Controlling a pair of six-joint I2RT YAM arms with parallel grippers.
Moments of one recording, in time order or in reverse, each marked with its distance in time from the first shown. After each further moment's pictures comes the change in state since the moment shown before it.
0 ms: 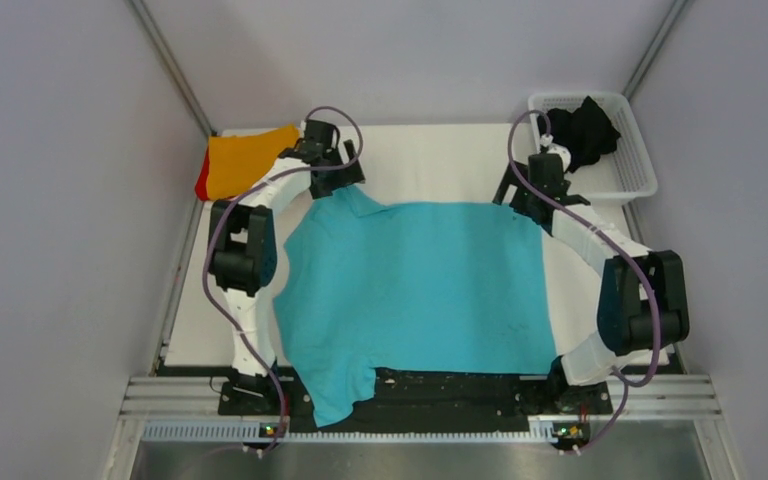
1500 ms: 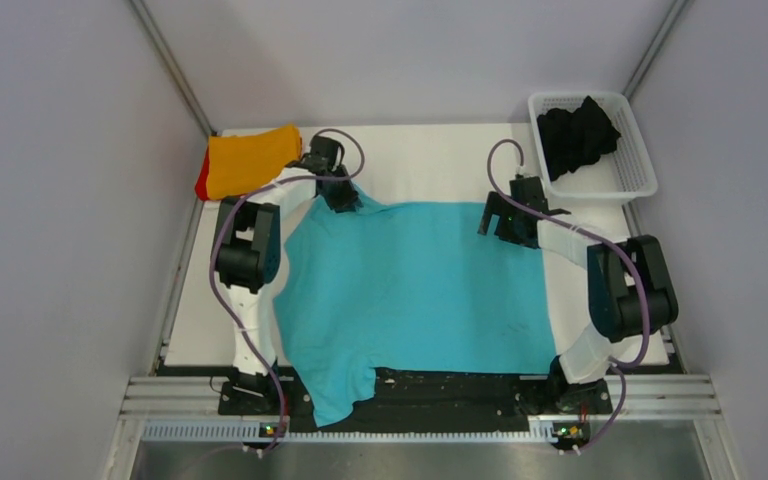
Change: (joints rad) left arm -0.010 -0.015 -0.186 0.035 0.171 -0.169; right arm 0.070 0.064 -0.130 0.003 -0.141 0.001
